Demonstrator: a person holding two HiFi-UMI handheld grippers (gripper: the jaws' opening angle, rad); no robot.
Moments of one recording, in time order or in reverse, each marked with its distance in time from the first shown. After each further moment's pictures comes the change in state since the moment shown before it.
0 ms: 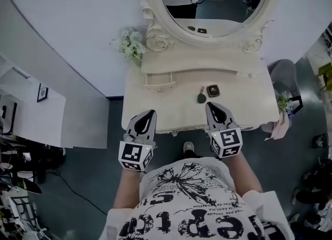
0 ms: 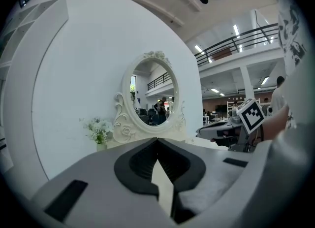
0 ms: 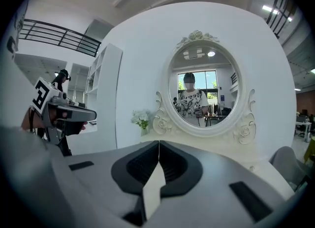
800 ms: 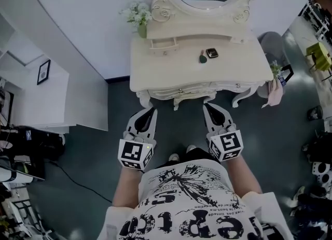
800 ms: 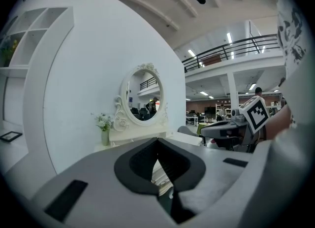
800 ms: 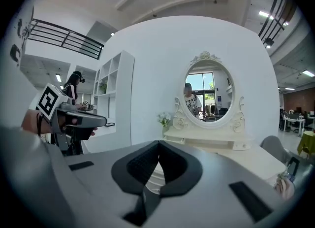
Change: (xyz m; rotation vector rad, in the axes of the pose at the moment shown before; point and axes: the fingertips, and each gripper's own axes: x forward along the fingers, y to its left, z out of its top) left arm -0.199 -0.036 -0.042 -0.004 -0.005 -0.122; right arm -0.154 0.186 -0.028 0.022 -0.026 -0.038
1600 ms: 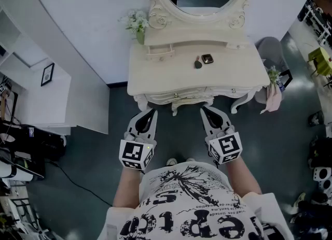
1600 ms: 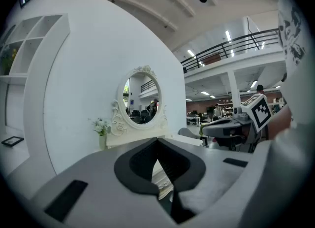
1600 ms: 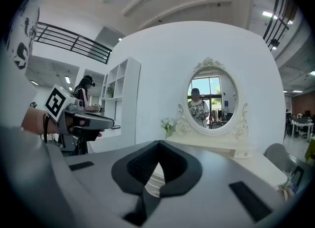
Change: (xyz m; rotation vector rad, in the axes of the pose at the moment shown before) left arm 0.010 -0.041 0.020 0.018 -0.012 0.031; right arm -0.033 -0.019 0.018 -0.038 -0.044 0.077
